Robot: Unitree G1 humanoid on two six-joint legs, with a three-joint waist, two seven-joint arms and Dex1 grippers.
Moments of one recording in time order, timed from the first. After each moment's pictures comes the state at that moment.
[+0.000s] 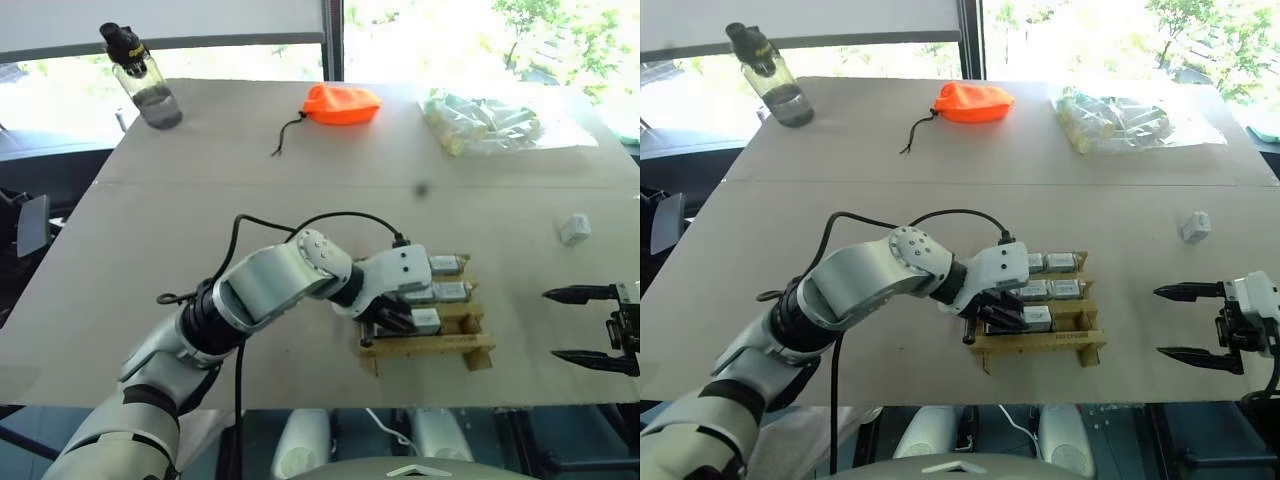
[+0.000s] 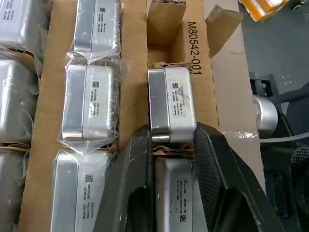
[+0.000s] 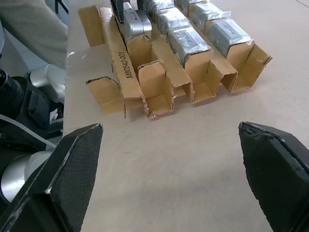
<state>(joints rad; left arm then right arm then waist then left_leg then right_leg) -0.84 0.52 -0.63 -0.48 -0.46 1.29 -0.87 0.03 -1.19 0.12 0.39 0.96 -0.42 1.56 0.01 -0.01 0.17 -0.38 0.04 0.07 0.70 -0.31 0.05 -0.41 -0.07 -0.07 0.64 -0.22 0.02</state>
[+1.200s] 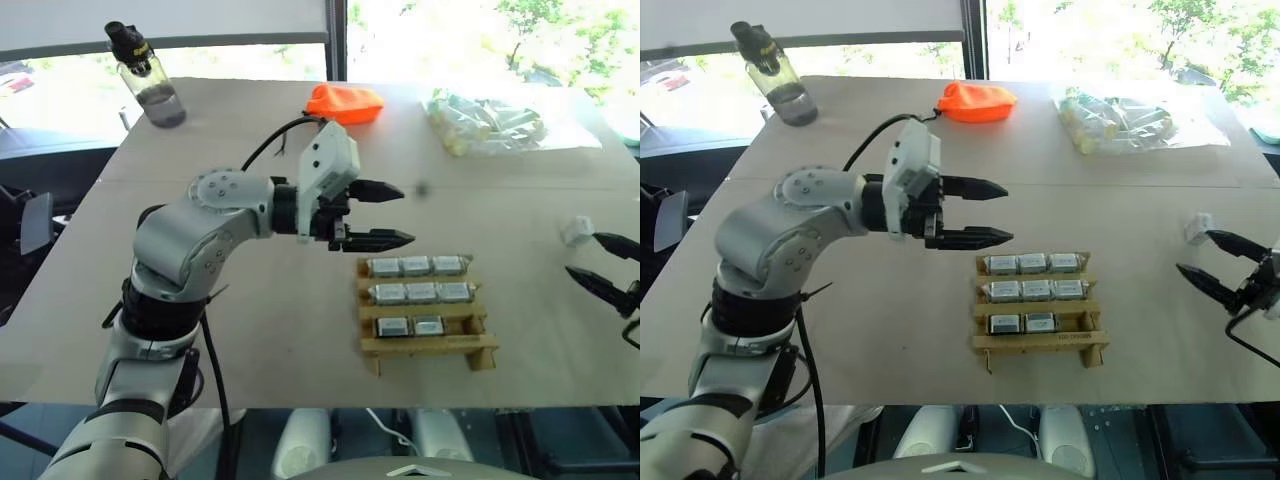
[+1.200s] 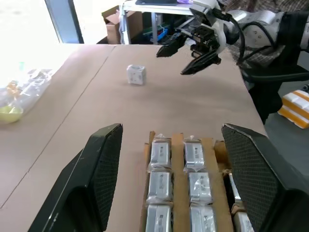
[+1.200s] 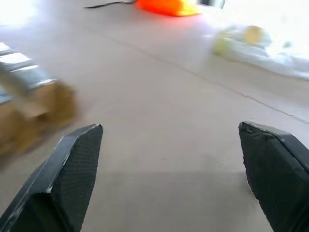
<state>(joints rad) -0.73 0.61 -0.12 -0.38 -0.59 0.83 -0.96 -0.06 -0.91 -0.33 0.46 0.72 -0.09 1.00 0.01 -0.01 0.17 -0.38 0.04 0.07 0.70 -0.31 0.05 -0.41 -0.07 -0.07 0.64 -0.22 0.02</state>
